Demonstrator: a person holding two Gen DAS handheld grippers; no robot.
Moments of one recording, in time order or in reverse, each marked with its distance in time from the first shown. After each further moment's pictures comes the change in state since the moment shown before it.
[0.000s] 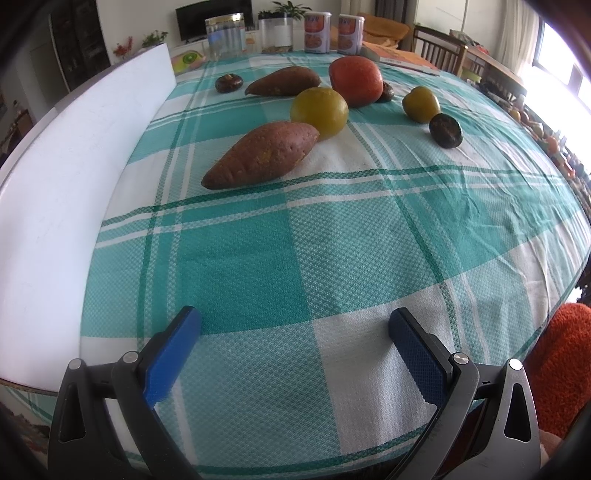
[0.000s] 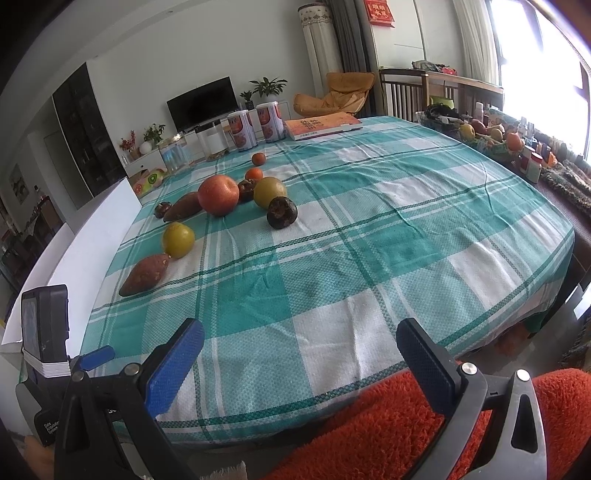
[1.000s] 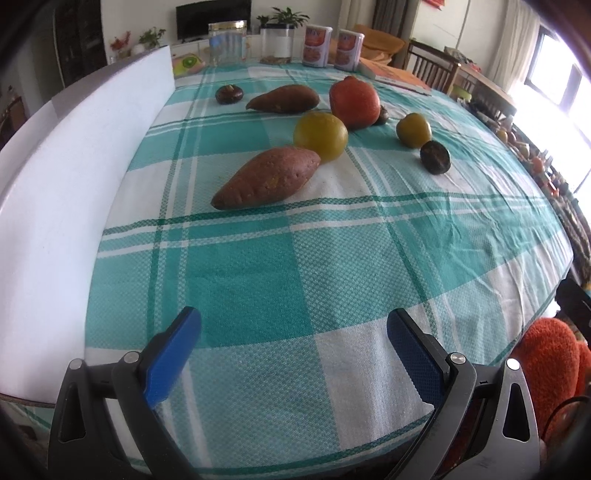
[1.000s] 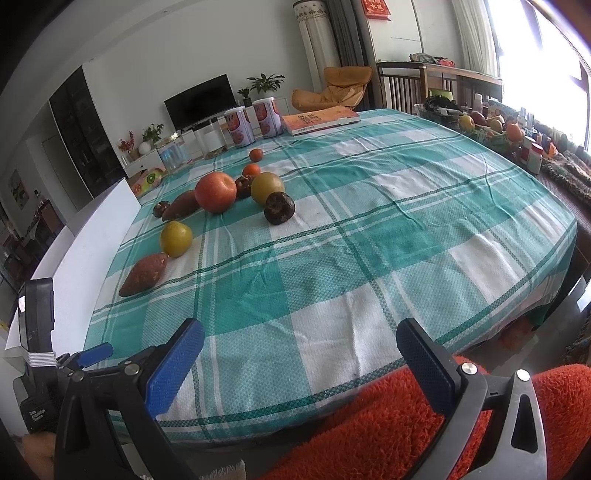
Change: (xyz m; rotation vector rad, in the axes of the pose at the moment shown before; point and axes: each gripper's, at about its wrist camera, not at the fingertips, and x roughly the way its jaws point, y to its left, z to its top) left arm -0.022 0.018 0.011 -0.046 -0.052 -0.095; right arm 0.004 -0.006 -0.002 -0.001 -0.038 0.005
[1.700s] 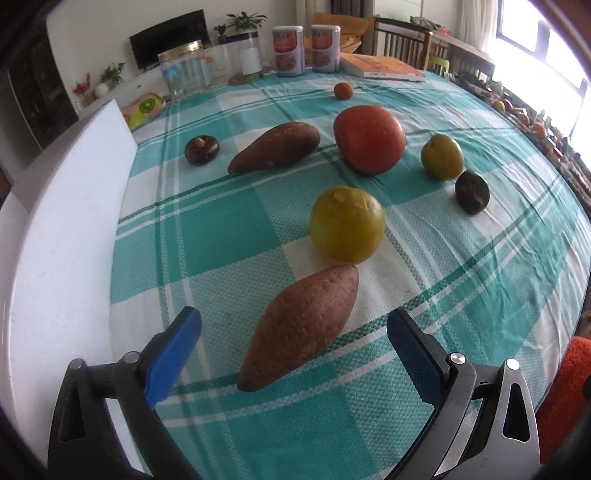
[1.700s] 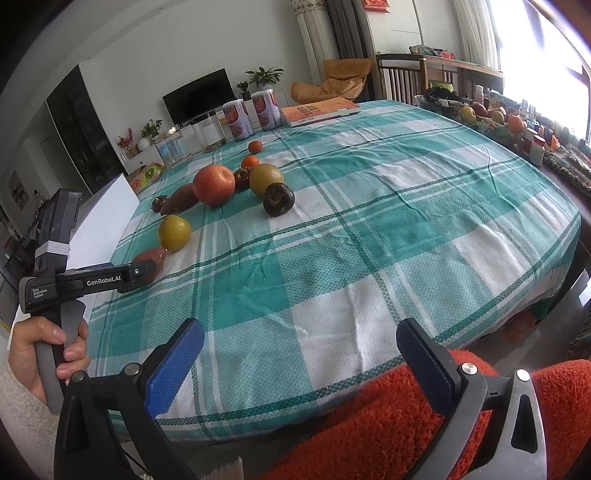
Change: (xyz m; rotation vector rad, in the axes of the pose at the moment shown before) left arm 0.061 -0.001 0.091 0.246 0.048 0.037; right arm 0.006 -0.001 0.000 0.036 0.057 0.020
